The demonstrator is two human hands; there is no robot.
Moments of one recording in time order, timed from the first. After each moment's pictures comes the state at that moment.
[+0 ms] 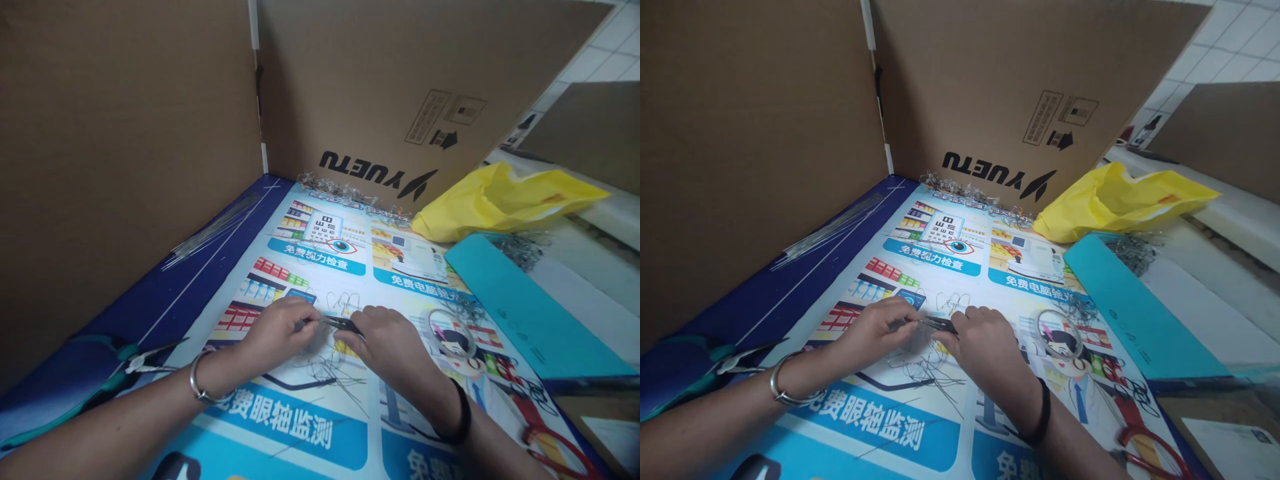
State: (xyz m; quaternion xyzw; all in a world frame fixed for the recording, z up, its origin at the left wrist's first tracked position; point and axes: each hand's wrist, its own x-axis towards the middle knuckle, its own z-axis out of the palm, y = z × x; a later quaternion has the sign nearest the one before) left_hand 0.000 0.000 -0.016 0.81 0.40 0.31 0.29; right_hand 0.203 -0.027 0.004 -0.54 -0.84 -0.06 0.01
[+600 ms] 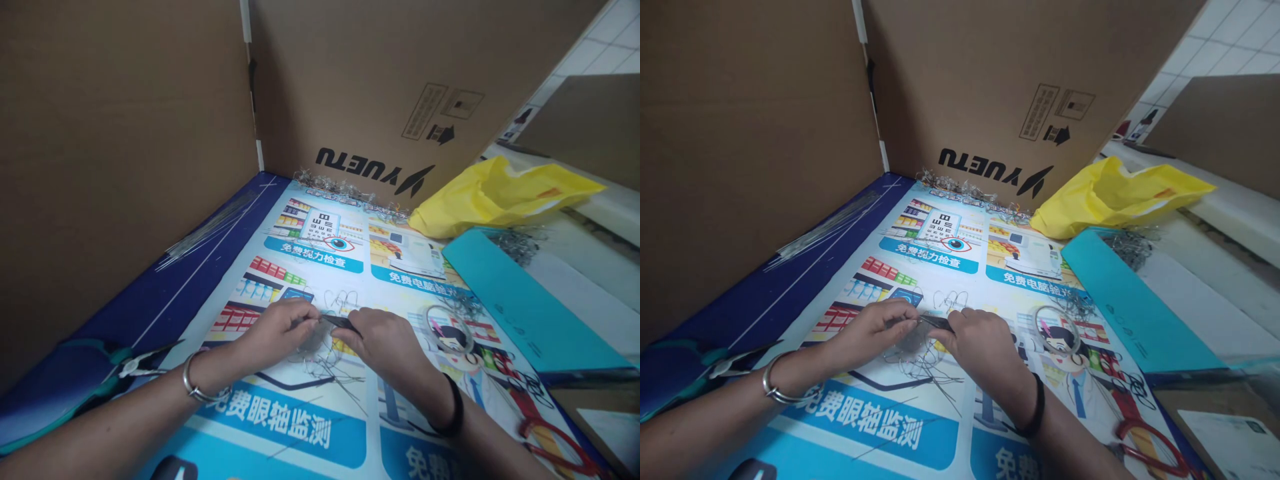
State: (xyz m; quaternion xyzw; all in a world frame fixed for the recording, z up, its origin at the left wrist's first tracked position) left_hand -0.003 0.002 -0.011 0.80 0.37 0.28 0.39; right_hand 0.206 -0.026 -0.006 -0.54 -0.84 -0.06 0.05
